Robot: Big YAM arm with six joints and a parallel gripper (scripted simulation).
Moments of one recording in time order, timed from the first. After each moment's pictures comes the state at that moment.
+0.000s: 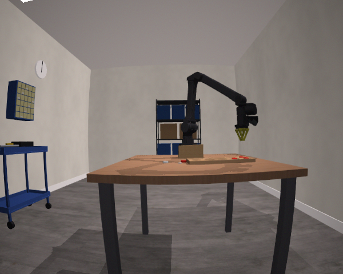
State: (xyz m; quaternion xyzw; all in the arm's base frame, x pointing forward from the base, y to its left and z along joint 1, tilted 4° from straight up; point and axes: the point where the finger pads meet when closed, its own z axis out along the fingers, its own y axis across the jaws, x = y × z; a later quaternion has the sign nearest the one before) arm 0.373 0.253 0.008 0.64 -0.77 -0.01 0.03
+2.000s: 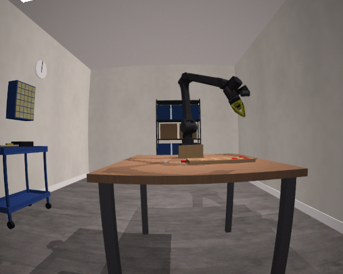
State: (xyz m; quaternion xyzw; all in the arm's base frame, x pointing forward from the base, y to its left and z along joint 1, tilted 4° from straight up) arm 0.498 0.202 0.139 0.43 -0.87 0.01 -0.26
